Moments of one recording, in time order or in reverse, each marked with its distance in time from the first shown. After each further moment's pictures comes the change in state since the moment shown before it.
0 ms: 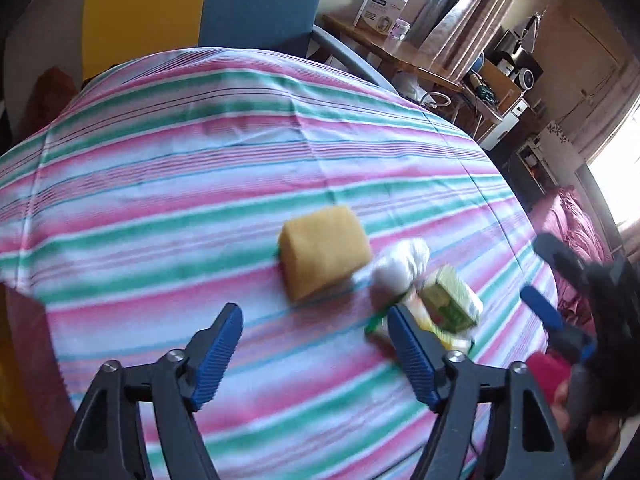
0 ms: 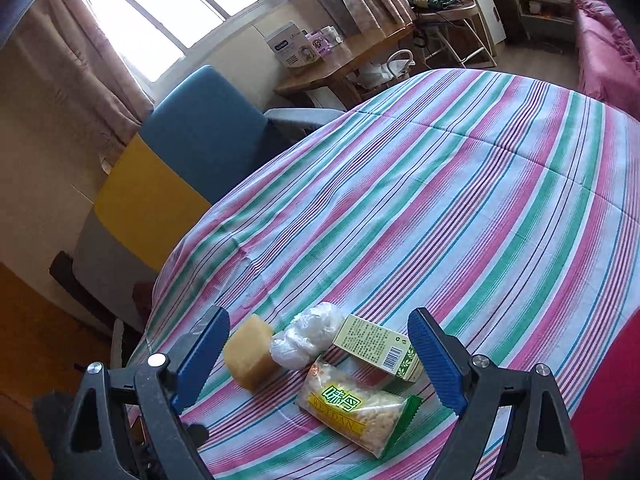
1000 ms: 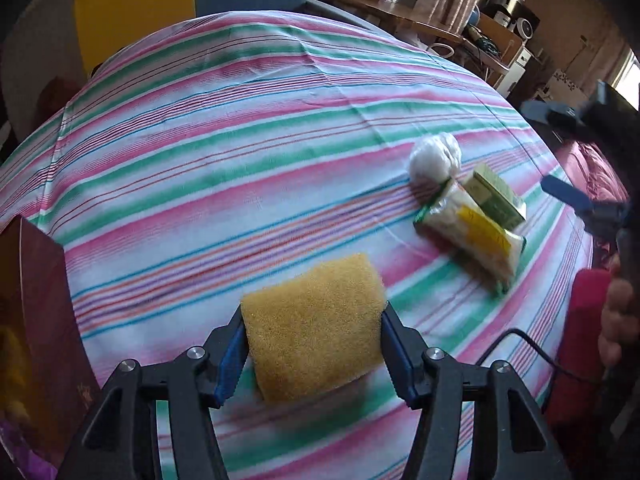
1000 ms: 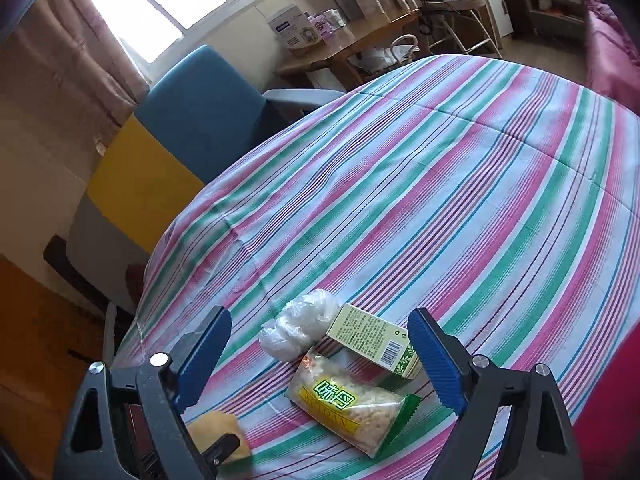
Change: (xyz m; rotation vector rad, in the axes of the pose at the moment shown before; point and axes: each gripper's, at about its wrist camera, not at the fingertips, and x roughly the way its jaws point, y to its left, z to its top) left arm -0.008 0.026 -0.084 0.136 0.070 0.117; right arm 0.022 0.006 -0.004 -0.082 0.092 -0.036
